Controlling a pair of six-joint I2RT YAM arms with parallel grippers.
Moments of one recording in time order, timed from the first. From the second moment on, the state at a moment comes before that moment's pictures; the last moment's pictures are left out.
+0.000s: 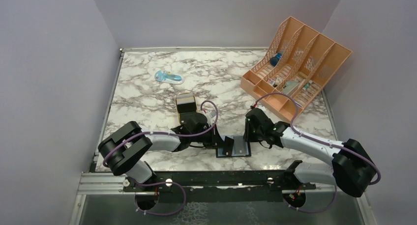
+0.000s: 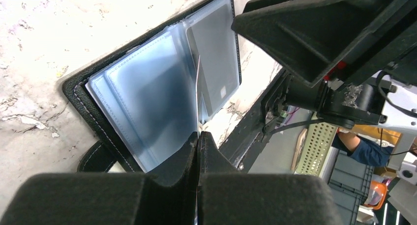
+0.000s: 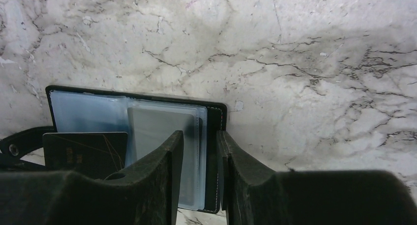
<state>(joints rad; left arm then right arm) -0.88 1.51 0.49 0.41 0.42 -1.01 0.74 1.20 0.58 -0.38 0.20 0.65</state>
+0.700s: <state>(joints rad) -0.88 1.58 0.50 0.45 0.41 -1.06 0.74 1.19 0.55 -0.38 0.13 0.71</state>
